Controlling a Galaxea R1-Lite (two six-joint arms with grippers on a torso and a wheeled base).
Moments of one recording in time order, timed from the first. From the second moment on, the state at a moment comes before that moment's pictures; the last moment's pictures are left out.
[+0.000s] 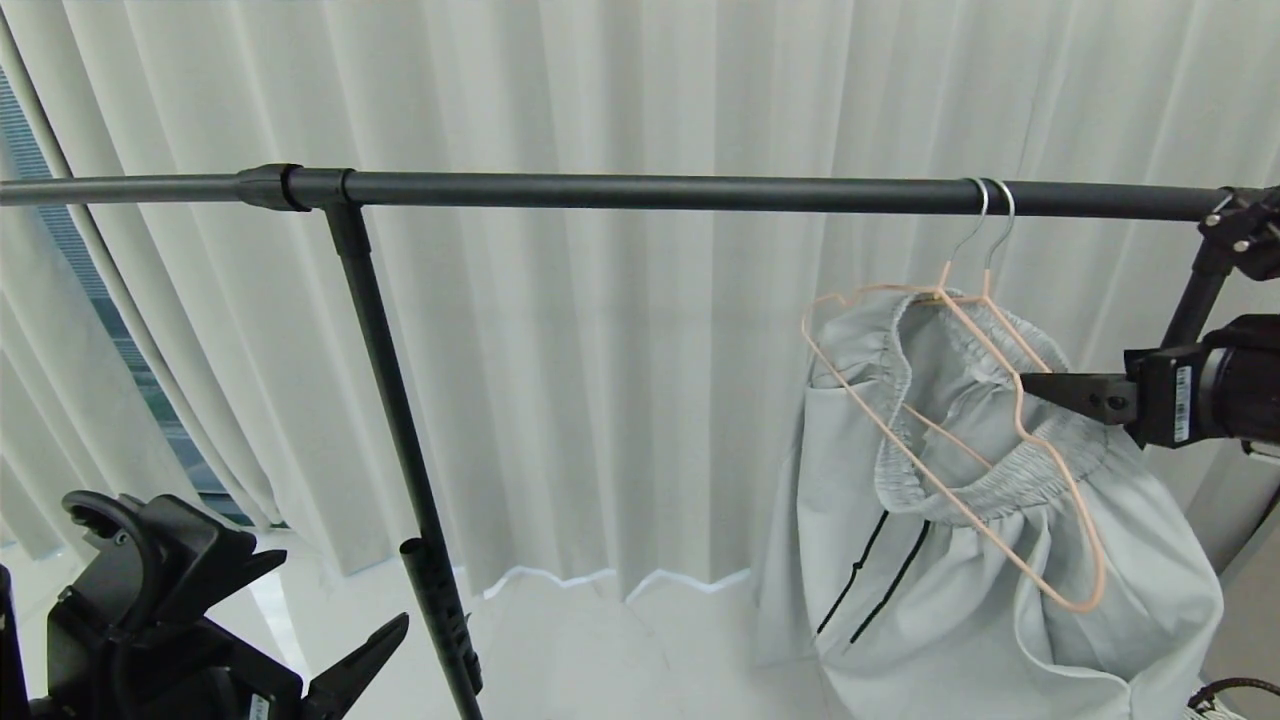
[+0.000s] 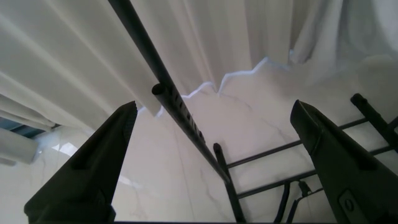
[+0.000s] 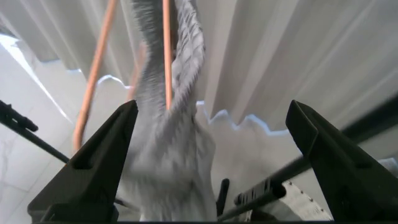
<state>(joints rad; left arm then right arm) -0.39 1.07 -0.24 -0.40 0.11 0.22 0.31 1.28 -0.97 0.05 0.02 0.01</state>
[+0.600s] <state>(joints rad) -0.39 1.07 -0.25 -0.40 0.13 0.22 0.05 1.02 -0.96 0.44 -0.01 -0.14</state>
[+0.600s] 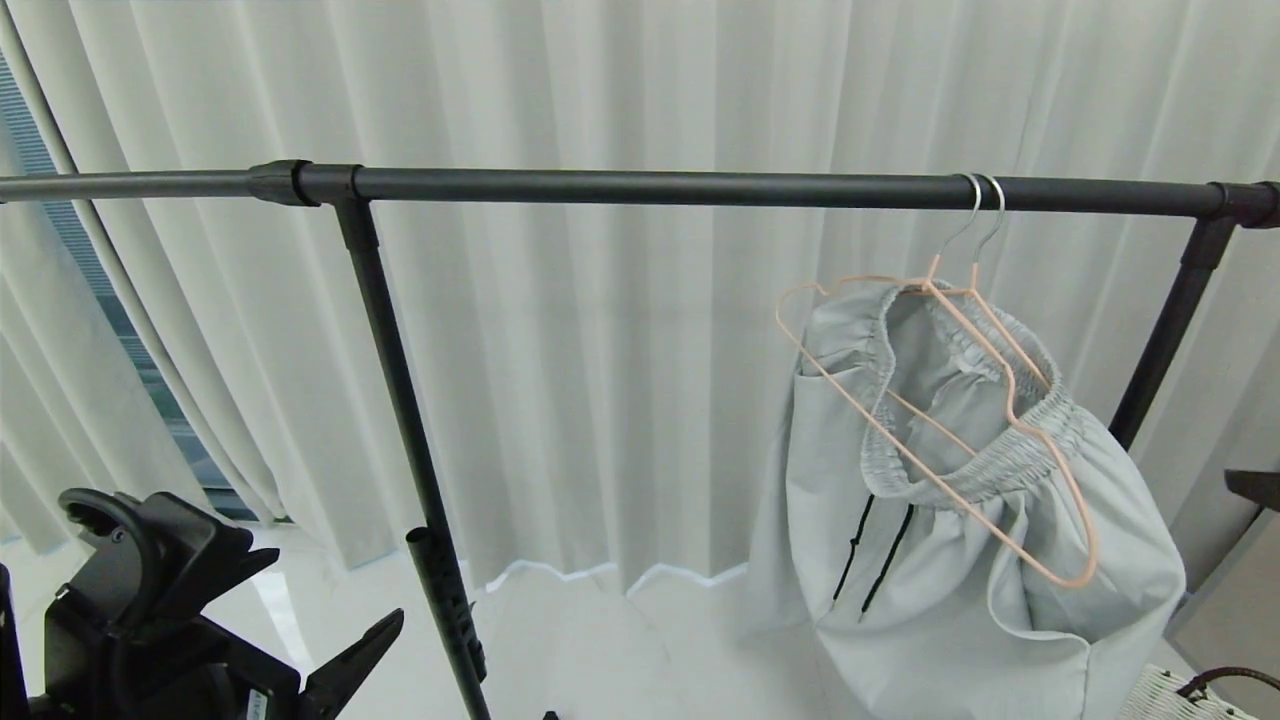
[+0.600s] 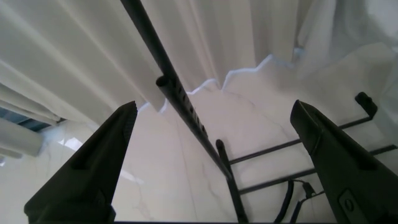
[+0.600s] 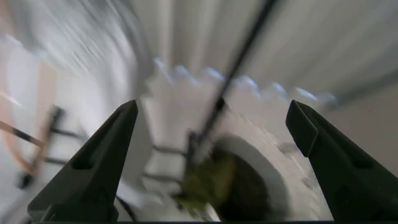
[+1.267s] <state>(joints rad) -0.39 1.04 -0.24 -0.40 0.13 0.22 -0.13 0.94 -0.71 0.30 -0.07 -0.38</state>
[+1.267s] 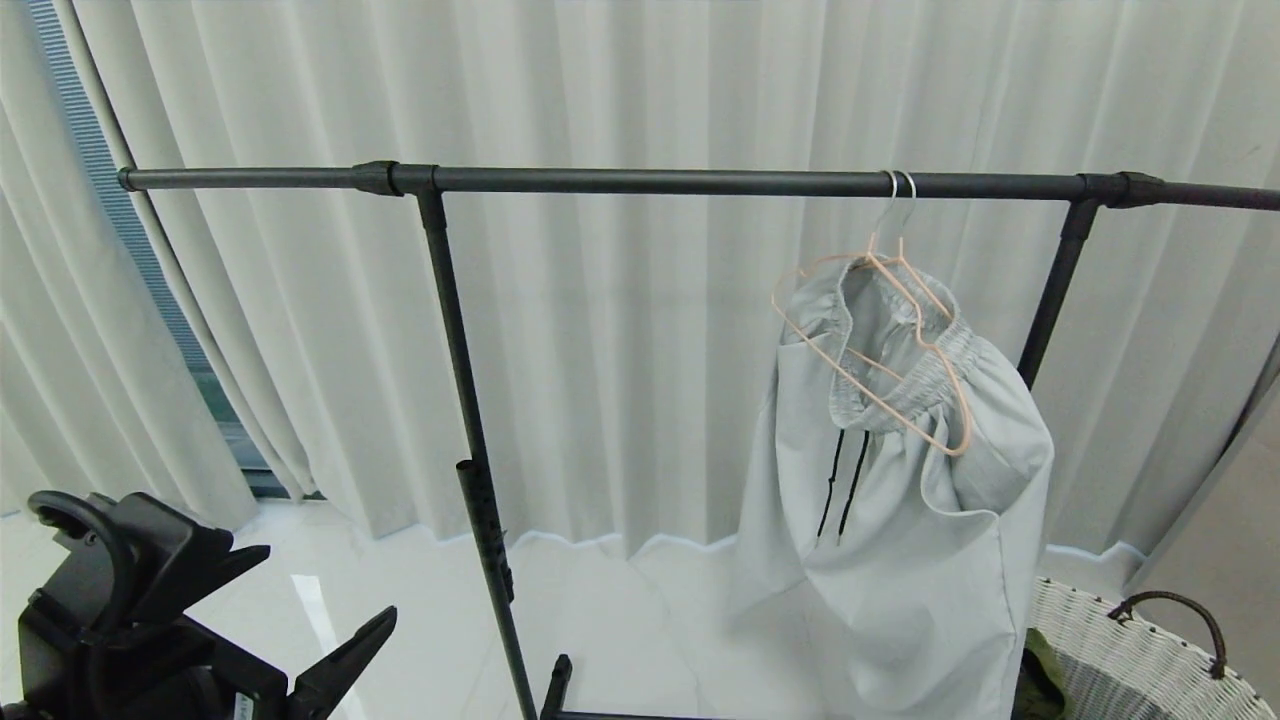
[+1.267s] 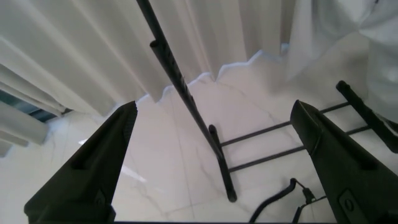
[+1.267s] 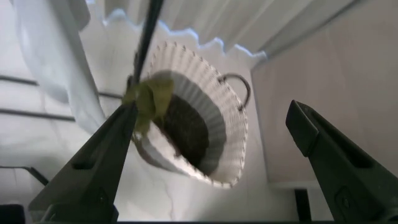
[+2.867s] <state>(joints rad) -0.40 1.04 -0.26 -0.40 0.12 0.21 -0.22 0.97 -0.58 0.27 -0.14 -0.46</state>
